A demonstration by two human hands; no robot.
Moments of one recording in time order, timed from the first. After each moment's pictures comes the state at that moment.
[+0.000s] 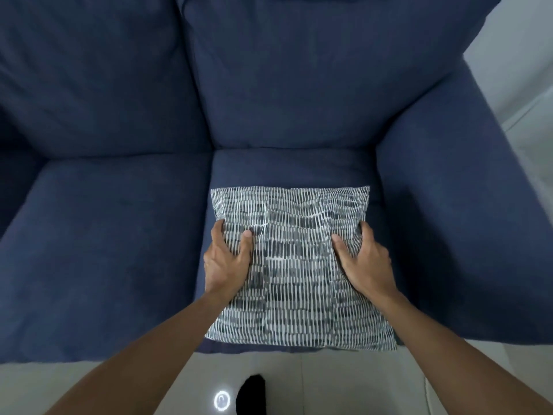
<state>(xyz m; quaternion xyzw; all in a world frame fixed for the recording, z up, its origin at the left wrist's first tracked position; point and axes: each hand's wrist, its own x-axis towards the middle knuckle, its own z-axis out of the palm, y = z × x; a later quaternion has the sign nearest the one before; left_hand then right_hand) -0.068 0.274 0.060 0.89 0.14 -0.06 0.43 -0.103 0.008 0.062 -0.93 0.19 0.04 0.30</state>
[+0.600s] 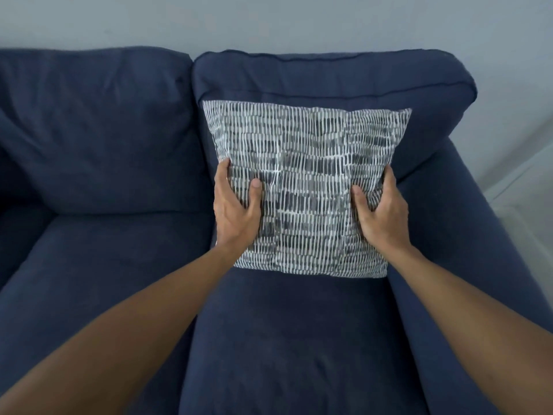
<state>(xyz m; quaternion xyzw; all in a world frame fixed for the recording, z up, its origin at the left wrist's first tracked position) 0.124 0.230 0.169 0.83 -0.02 0.21 0.52 0.090 -0.038 0.173 -0.91 0.09 -0.20 0.34</state>
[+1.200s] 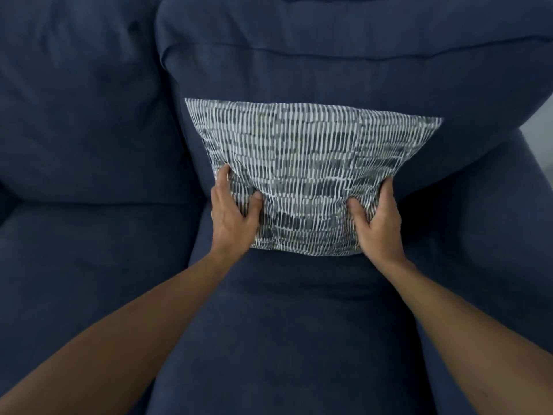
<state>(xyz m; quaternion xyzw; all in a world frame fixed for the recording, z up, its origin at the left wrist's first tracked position) 0.197 0.205 0.054 0.87 0.02 0.13 0.48 0.177 -0.064 0.043 -0.88 0.08 -0.12 0.45</state>
